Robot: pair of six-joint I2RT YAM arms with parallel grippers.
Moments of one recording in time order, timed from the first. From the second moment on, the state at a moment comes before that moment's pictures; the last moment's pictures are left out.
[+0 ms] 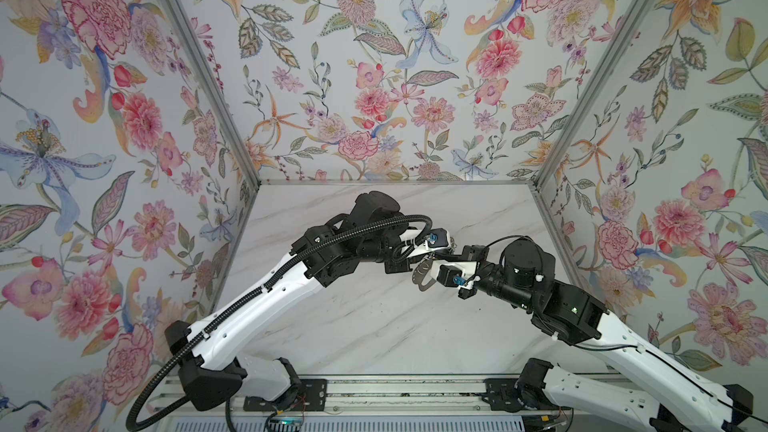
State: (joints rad) left arm -0.92 1.38 1.59 -0.78 0.20 0.69; right arm 0.91 0.88 1.01 -0.38 -0.05 -0.84
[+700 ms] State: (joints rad) left arm -0.92 1.19 1.42 -0.68 0.22 0.60; right arm 0.85 0.86 0.98 -0.25 -0.07 -0.79
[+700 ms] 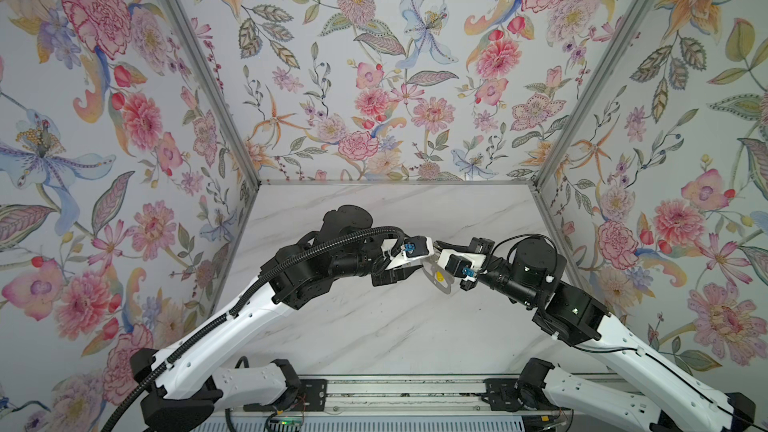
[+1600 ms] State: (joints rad) left arm -0.89 1.09 1.05 -0.06 0.31 0.31; right arm 0.85 0.86 0.95 -0.11 -0.13 -0.77
